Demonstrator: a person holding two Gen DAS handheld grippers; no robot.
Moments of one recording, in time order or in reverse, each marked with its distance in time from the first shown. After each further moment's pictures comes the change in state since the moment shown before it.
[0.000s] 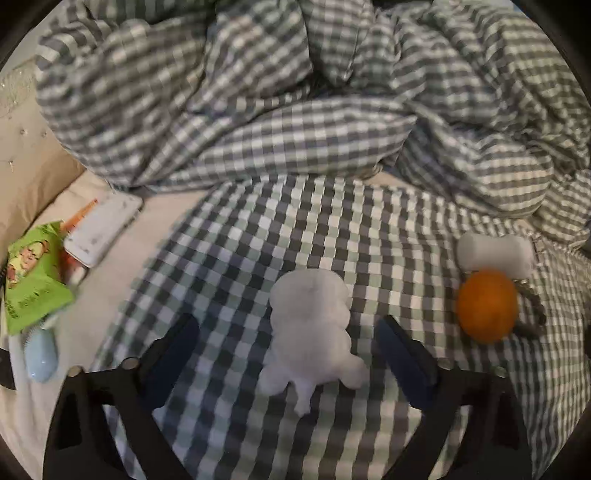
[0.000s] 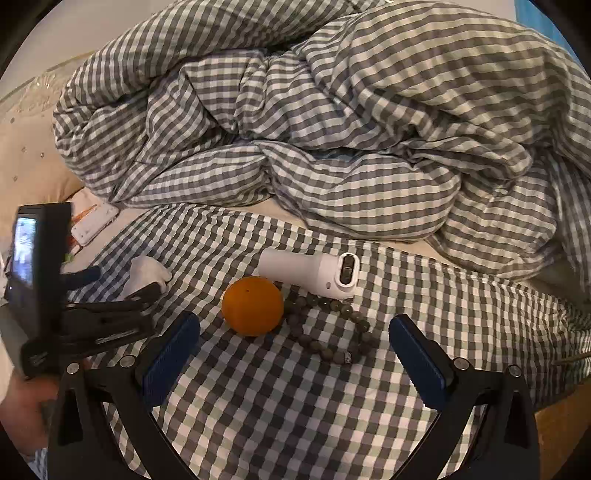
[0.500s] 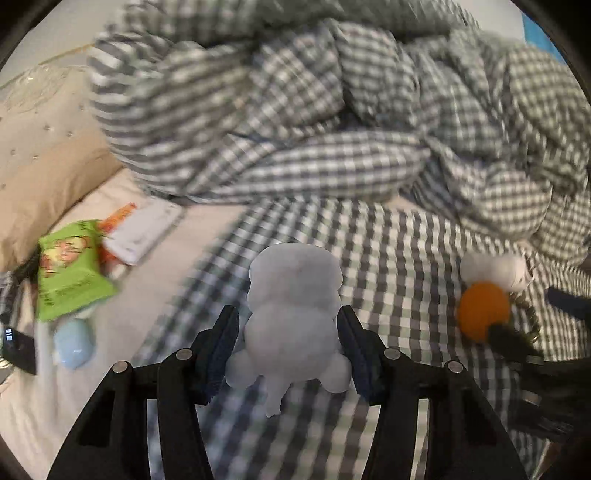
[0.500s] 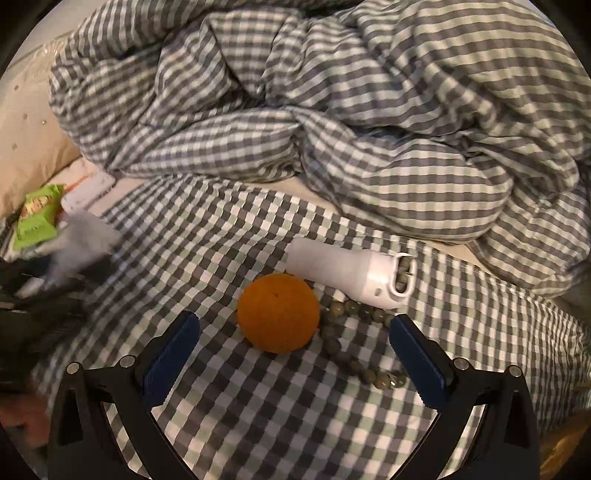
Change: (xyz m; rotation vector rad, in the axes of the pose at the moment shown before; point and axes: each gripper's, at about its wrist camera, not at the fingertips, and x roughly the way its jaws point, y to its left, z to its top) left arm -0.052 0.031 -0.011 -0.068 -0.103 0.047; right arm 0.060 0.034 0.000 -0.082 0.077 0.002
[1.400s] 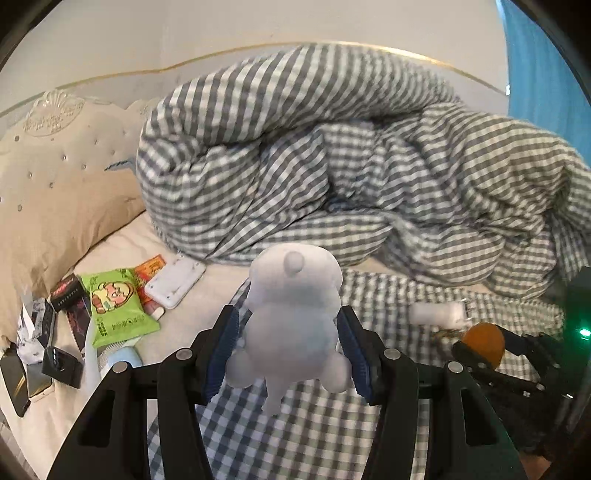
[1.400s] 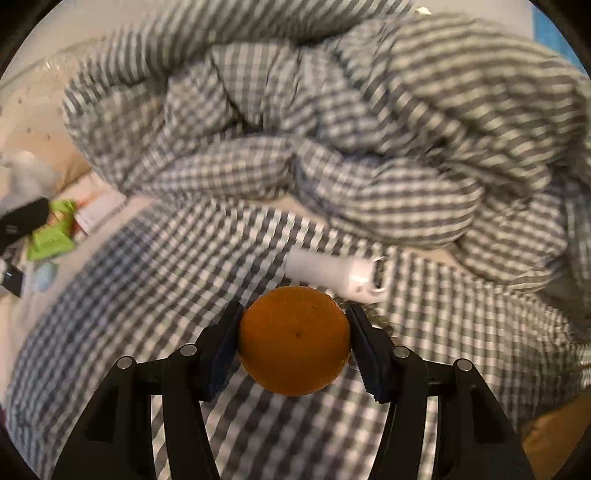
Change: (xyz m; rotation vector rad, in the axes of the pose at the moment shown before) left arm -0.102 -0.001 0.035 -0.004 -0.144 -0.050; right arm -0.073 -0.011 -0.001 0.037 -0.082 0.012
